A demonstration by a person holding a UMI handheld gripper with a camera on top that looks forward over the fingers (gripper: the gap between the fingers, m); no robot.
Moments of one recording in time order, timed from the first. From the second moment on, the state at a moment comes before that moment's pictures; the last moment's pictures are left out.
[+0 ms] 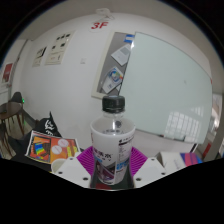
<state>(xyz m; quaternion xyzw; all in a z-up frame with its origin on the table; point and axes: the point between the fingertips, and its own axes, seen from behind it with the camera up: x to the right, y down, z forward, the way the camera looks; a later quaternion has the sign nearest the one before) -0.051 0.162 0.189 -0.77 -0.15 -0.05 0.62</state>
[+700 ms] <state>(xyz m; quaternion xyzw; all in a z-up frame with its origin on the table) -0.015 0.153 0.033 -0.85 -0.03 0.03 0.52</state>
